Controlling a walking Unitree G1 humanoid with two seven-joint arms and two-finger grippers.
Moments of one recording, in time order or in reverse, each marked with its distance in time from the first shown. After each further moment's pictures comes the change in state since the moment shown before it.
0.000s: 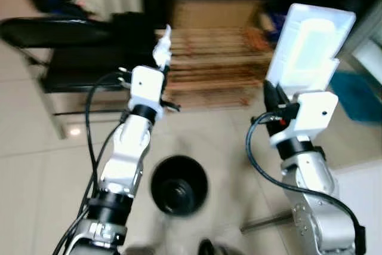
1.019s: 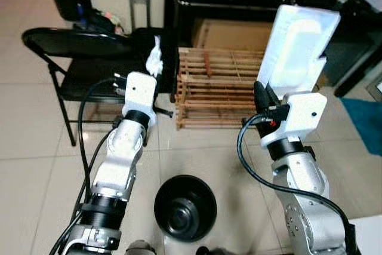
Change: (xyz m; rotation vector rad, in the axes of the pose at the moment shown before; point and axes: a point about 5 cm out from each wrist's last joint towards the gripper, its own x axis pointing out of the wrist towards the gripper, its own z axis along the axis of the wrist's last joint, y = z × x) left arm -0.008 0.003 -0.013 -0.001 0.082 -0.016; right arm 0.001 0.011 0.000 0.018 -0.016 0.028
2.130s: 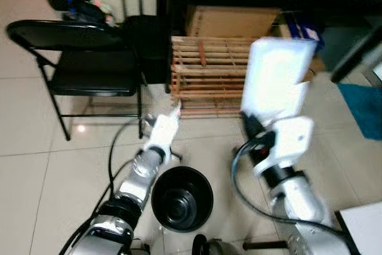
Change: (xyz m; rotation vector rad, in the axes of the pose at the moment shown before) left arm -0.023 -0.046 -0.114 0.047 0.489 -0.166; right arm -0.038 0.018 -0.018 0.044 0.194 0.109
